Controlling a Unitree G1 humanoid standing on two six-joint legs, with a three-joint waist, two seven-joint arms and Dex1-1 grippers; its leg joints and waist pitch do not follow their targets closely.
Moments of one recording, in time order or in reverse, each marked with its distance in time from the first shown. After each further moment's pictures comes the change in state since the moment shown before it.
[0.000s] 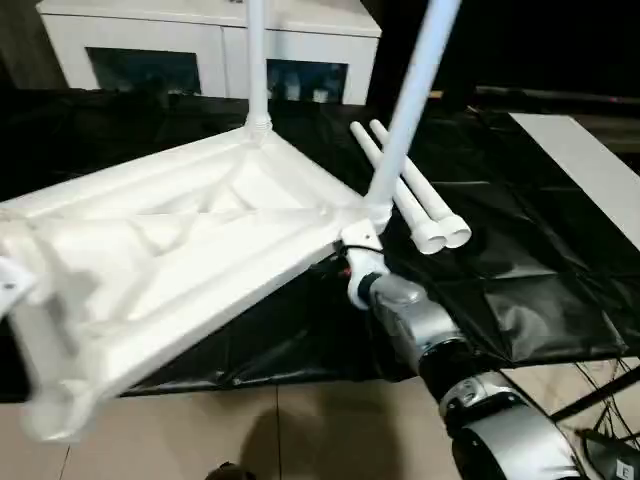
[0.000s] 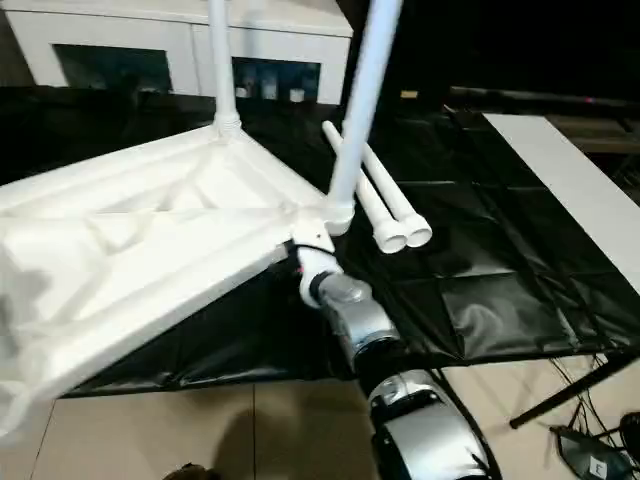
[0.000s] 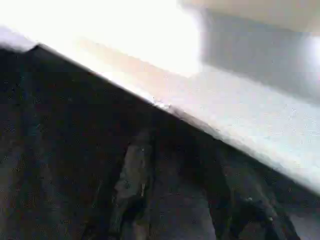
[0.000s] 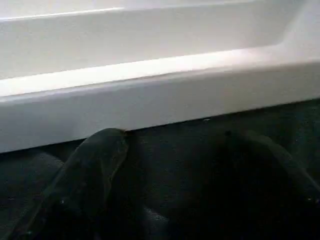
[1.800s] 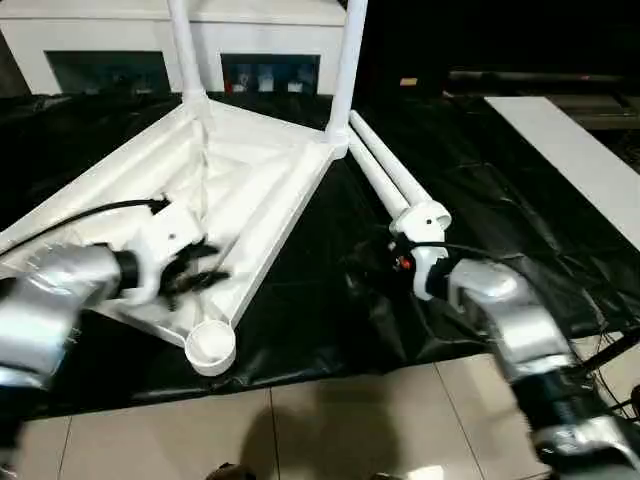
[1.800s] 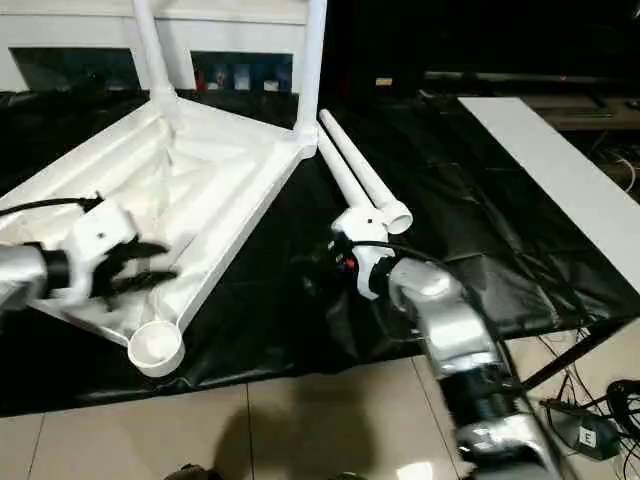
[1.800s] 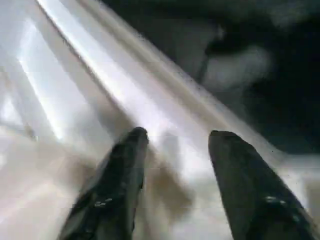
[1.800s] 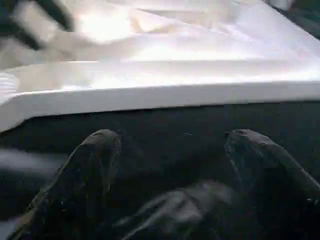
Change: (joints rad) left arm -0.367 -0.075 -0.276 0.032 -0.230 -0.354 -0.370; right arm 0.261 -0.417 0.030 -0.830 0.109 0.195 0.602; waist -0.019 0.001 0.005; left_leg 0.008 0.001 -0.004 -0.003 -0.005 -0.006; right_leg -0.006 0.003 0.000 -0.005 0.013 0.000
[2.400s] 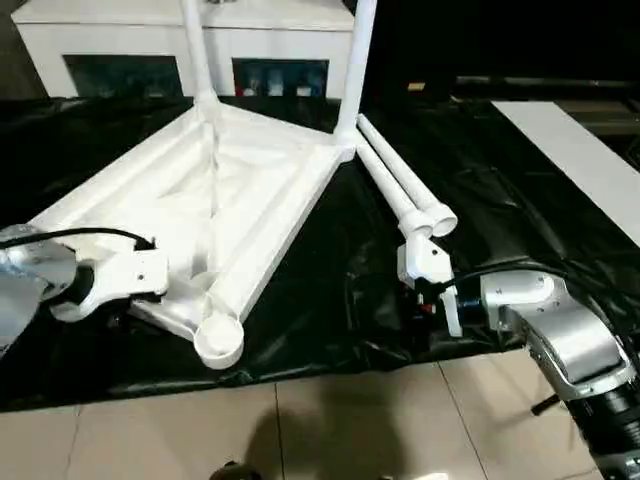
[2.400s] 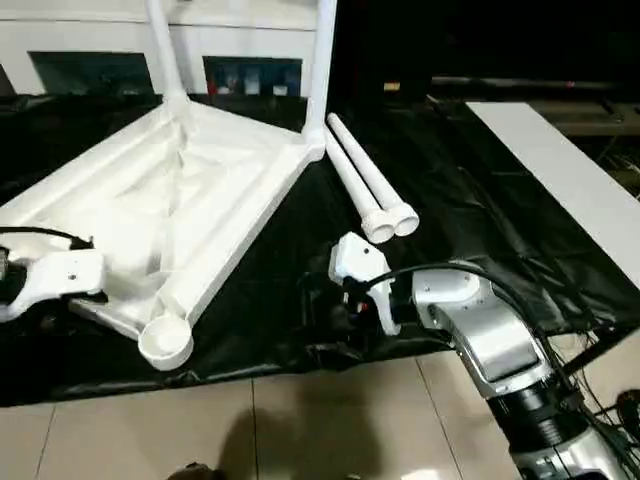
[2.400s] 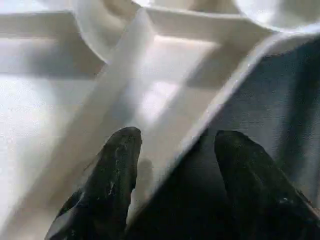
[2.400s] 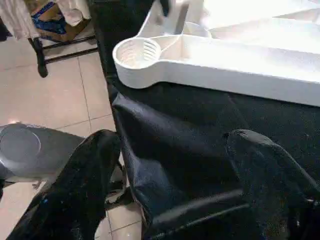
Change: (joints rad) left arm -0.113 0.081 -0.219 0.241 0.239 -0.261 -0.158; right arm 0.040 -0.174 0.116 -0.204 0.084 0.124 0.267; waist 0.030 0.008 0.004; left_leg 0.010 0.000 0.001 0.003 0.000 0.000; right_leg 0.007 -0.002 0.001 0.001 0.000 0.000
